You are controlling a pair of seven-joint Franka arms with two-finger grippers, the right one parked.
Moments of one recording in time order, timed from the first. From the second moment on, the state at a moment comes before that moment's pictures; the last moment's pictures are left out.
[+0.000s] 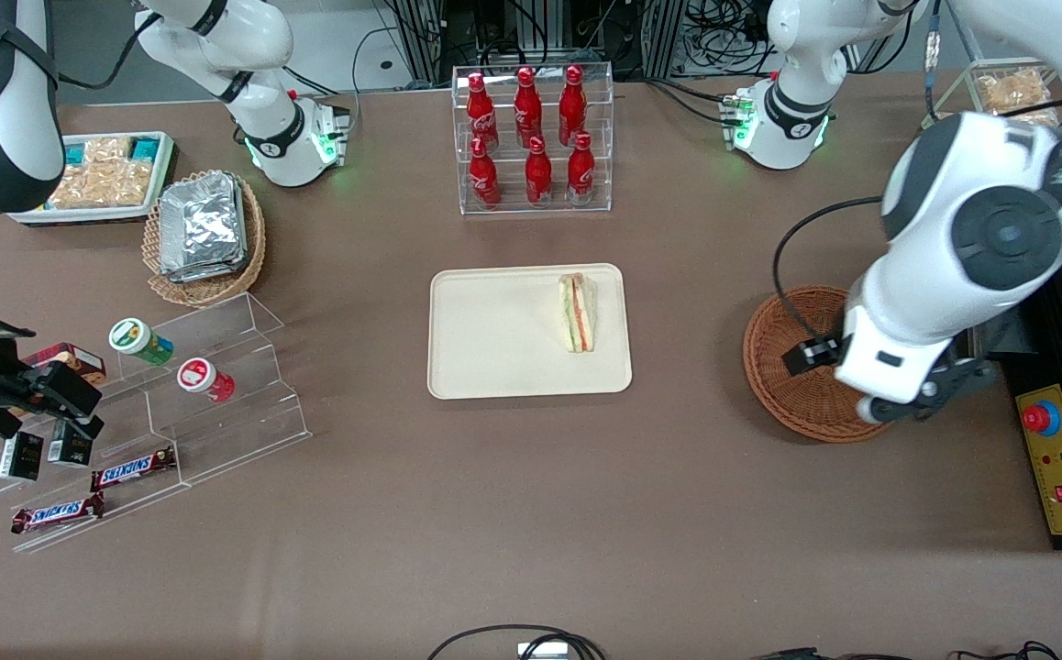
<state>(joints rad) 0.20 0.34 -0.57 -1.36 0.24 1.52 -0.65</state>
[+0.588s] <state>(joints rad) 0.18 0.12 -0.22 -1.40 0.07 1.38 -0.10</state>
